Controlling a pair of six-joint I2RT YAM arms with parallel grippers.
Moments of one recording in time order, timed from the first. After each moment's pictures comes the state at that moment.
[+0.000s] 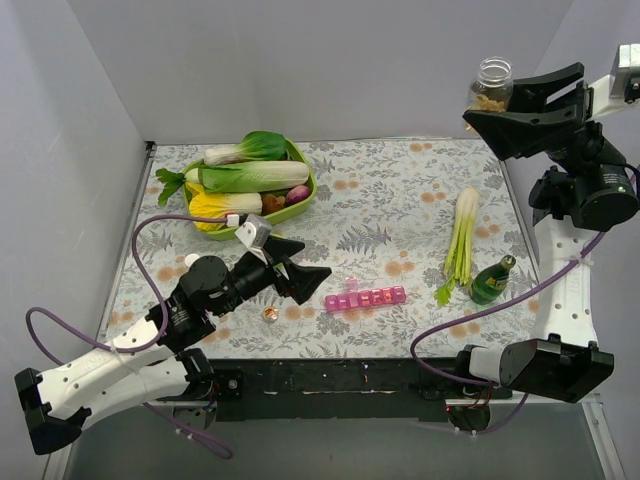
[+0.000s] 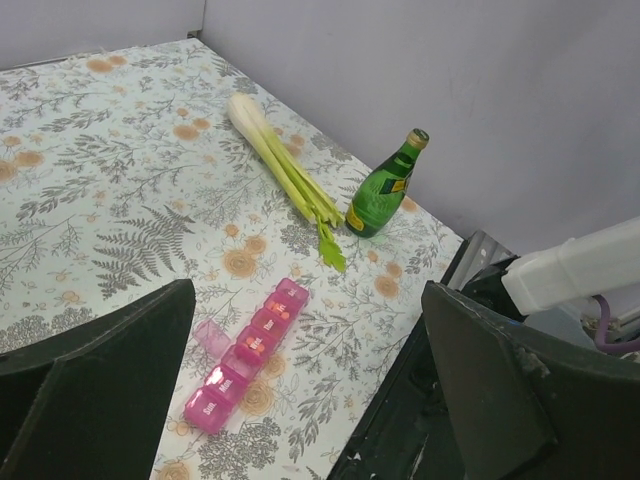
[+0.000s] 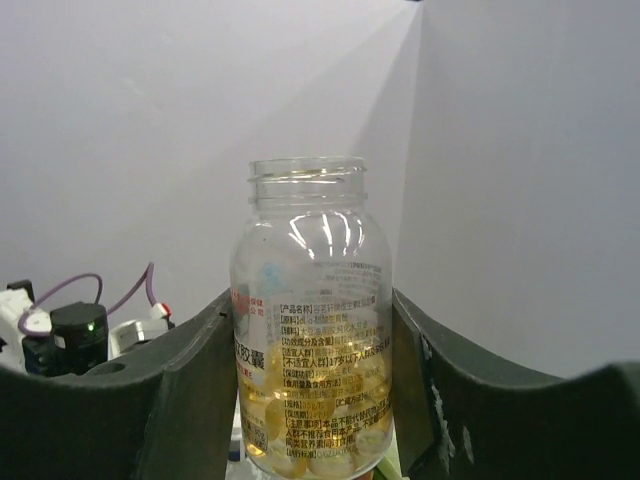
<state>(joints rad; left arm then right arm) -0.98 0.71 0.70 0.07 -0.04 -0.38 -0.20 1.26 1.49 1.20 -0.97 1.33</state>
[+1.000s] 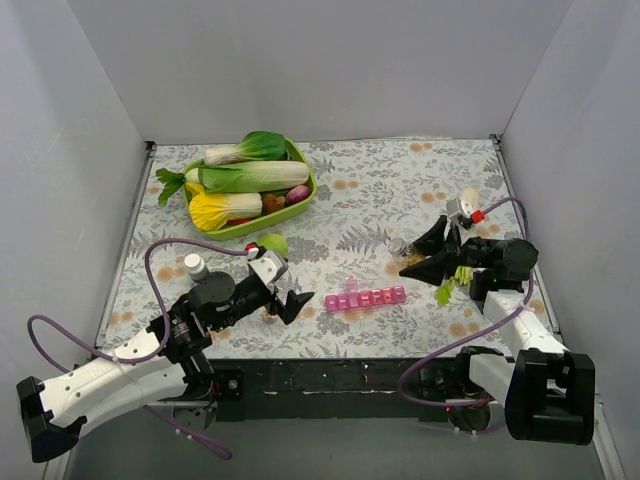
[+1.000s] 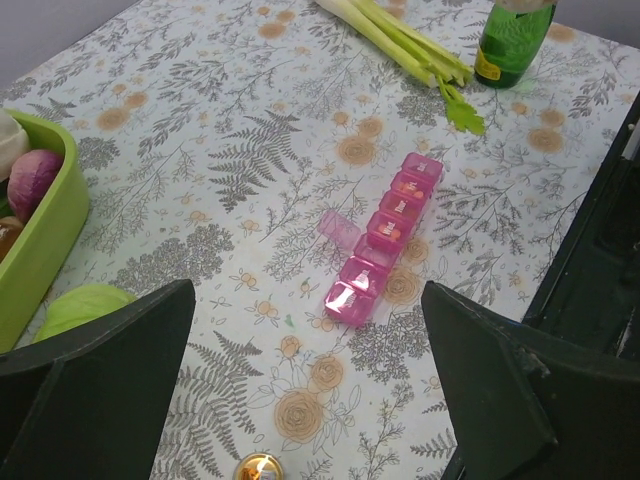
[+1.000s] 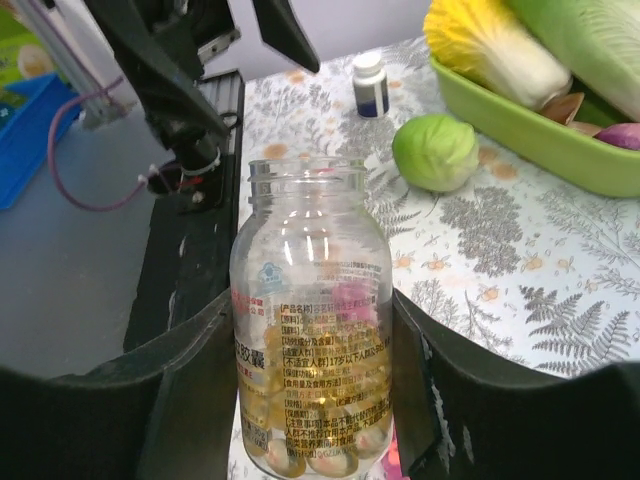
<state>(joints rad) -0.98 0.61 0.54 -0.07 -0.06 0.01 -0.02 1.04 0.41 1.22 -1.55 0.81</state>
